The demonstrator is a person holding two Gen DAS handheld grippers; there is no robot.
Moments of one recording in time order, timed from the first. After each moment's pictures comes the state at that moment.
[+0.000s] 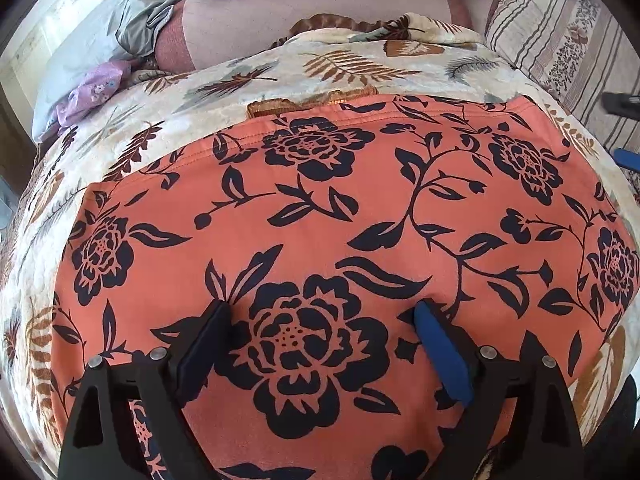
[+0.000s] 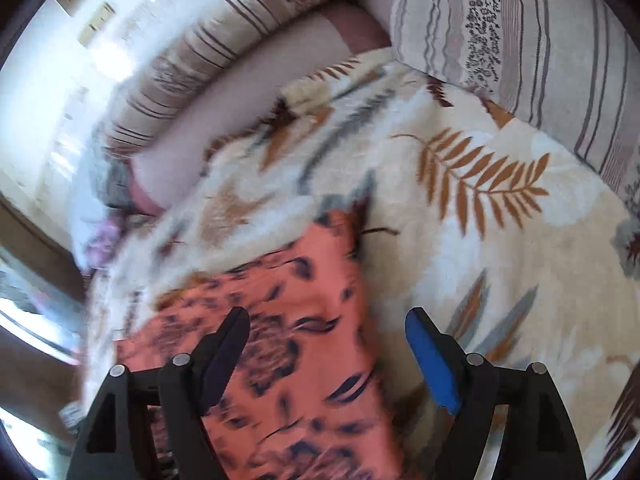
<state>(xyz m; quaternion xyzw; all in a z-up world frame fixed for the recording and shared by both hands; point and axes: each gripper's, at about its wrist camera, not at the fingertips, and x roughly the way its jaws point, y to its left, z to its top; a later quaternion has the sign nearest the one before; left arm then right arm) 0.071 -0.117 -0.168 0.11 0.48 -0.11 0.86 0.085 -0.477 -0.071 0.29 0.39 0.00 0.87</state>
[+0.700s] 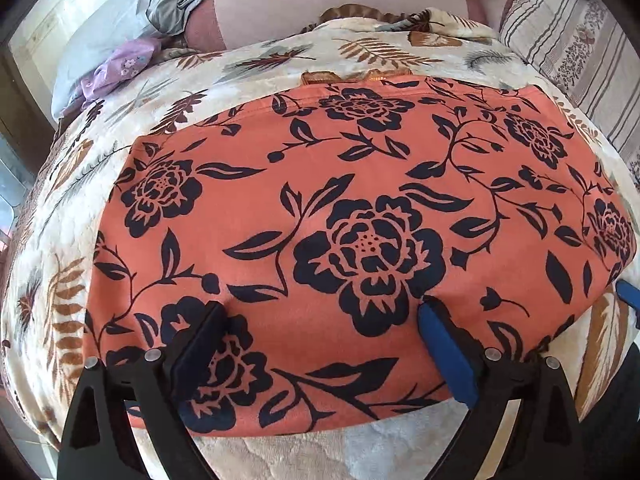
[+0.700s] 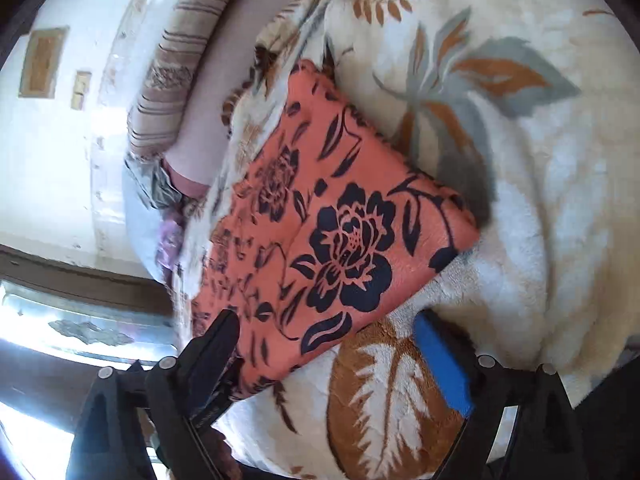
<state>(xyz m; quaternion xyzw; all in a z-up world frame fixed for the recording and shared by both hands) 0.042 -0.074 -0.163 0.11 0.50 -0.08 0.85 -0.014 -0.438 -0.159 0.49 0.40 0.06 0.77</state>
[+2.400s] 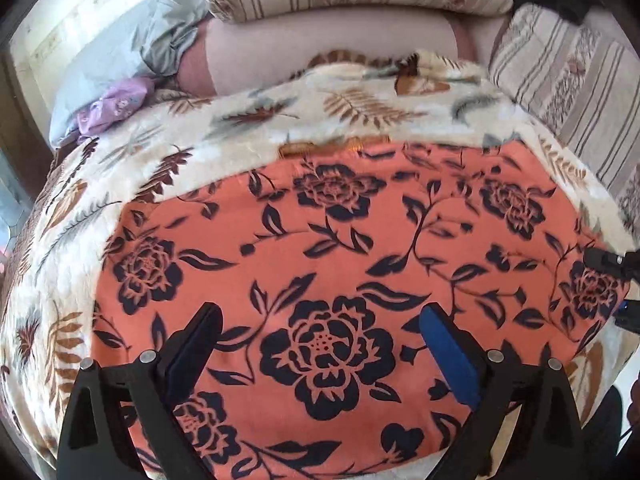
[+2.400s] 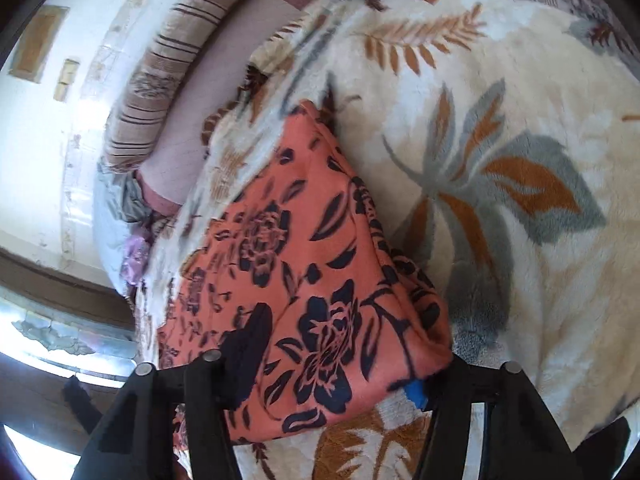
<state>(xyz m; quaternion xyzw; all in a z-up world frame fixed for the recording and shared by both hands) 0.068 -0.104 -0.146 0.10 0.46 -0.10 0.88 0.033 -0.448 -0.151 0.44 0.41 -0.01 0.80</state>
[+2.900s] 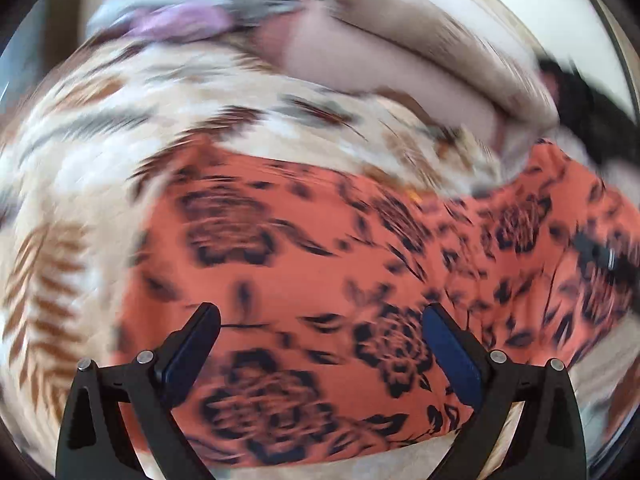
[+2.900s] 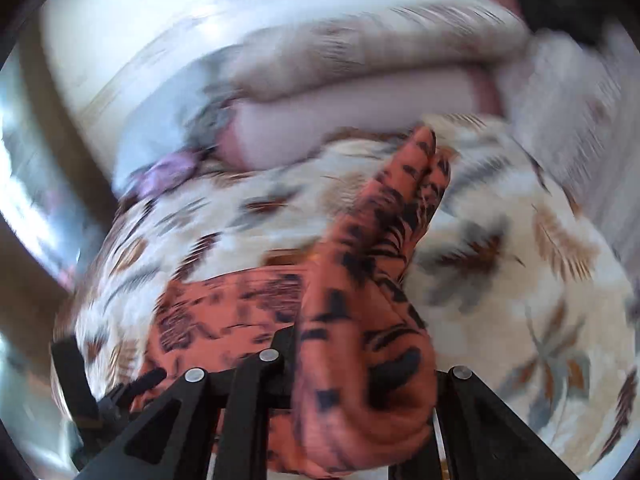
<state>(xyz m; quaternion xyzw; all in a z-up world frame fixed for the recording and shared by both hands) 0.052 0.051 -0.128 -0.19 0.44 -0.10 0.87 0.079 -0.263 0.005 0.09 0.36 0.06 0.93</state>
